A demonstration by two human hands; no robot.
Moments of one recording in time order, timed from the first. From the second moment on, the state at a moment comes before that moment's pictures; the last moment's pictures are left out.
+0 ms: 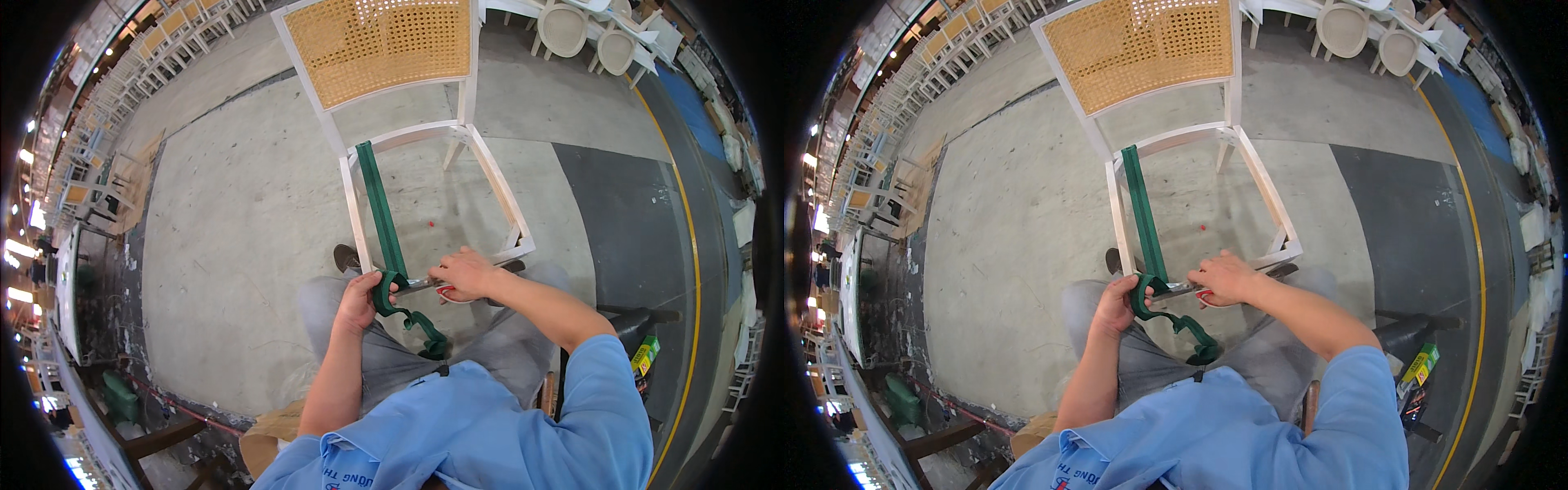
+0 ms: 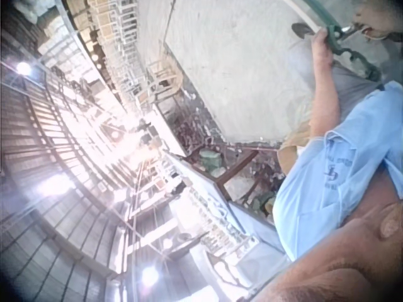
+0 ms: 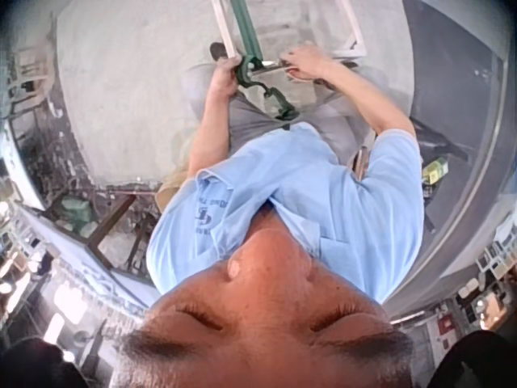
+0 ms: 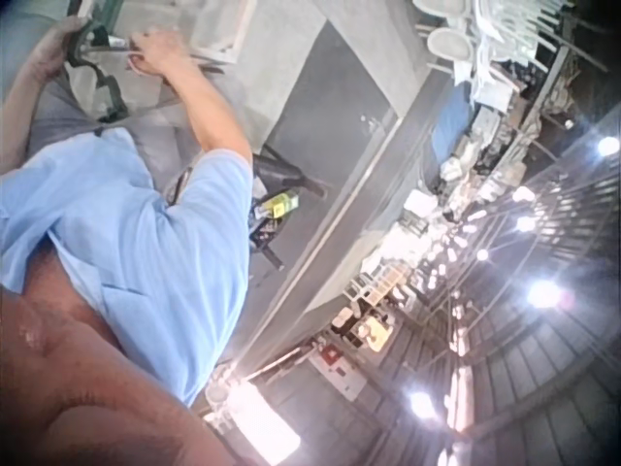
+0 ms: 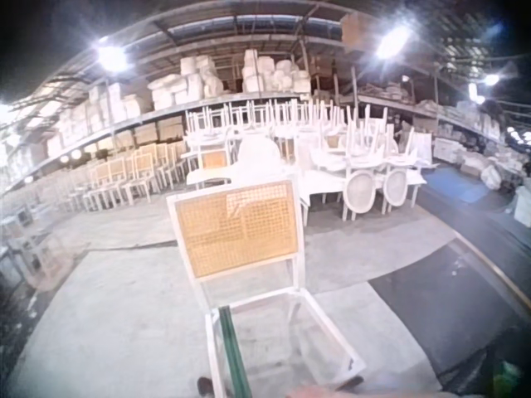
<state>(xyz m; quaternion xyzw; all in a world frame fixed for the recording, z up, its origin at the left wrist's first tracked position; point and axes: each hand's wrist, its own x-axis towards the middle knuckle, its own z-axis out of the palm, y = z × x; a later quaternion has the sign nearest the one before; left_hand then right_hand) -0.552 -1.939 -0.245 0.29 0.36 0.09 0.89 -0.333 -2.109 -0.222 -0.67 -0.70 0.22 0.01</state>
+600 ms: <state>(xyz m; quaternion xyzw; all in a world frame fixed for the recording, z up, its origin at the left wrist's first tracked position) -0.549 -1.954 -0.233 0.29 0.27 0.14 0.91 -0.330 -2.154 -0.209 -0.79 -0.52 0.18 0.26</state>
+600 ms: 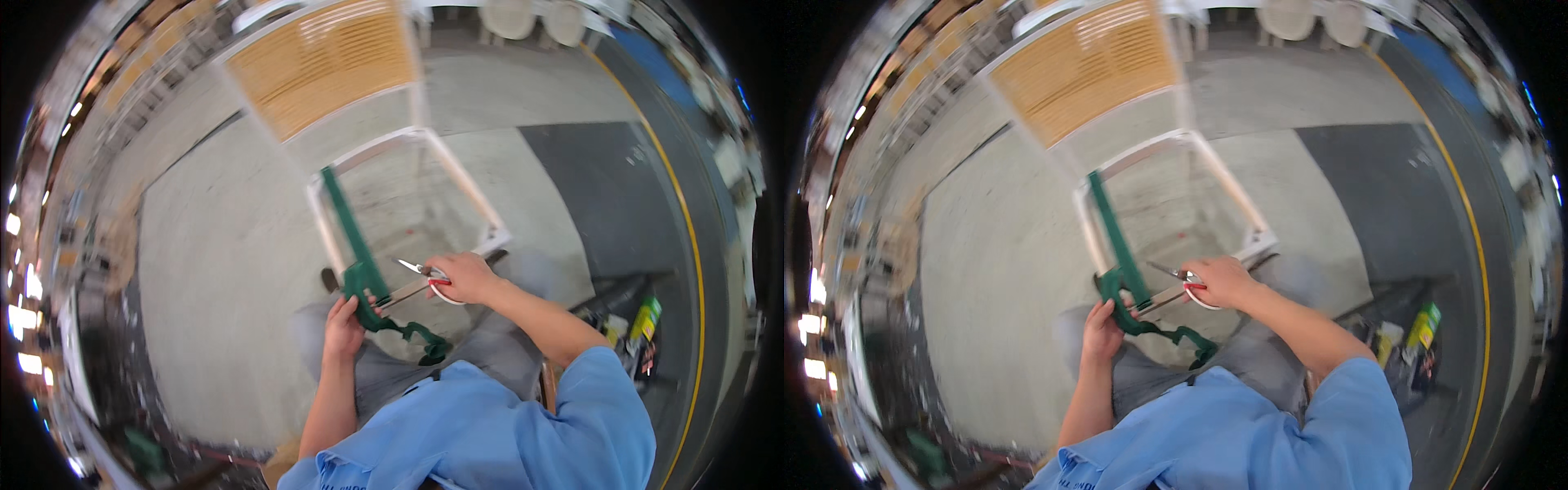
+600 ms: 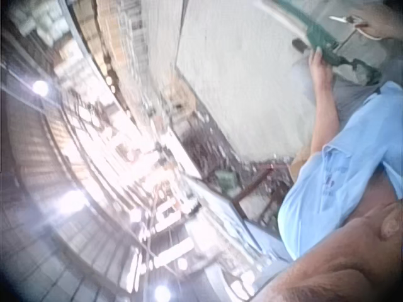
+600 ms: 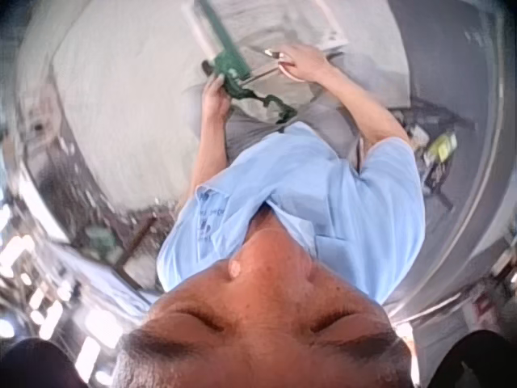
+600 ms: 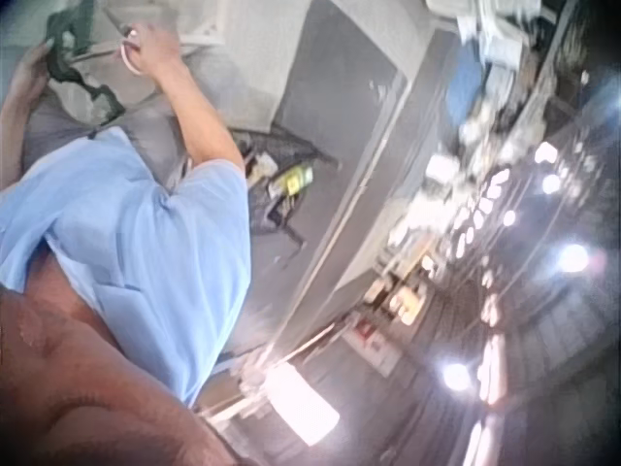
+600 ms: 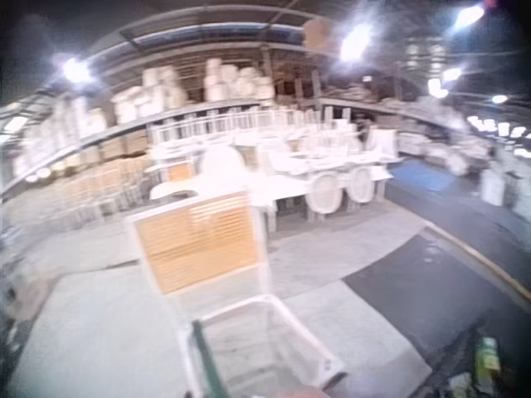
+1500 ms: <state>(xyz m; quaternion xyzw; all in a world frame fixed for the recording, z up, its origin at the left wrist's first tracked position) -0.481 -2.010 -0.267 0.95 0.04 -0.21 0.23 -0.491 -2.592 -0.201 -0.93 0.32 -0.09 0.14</state>
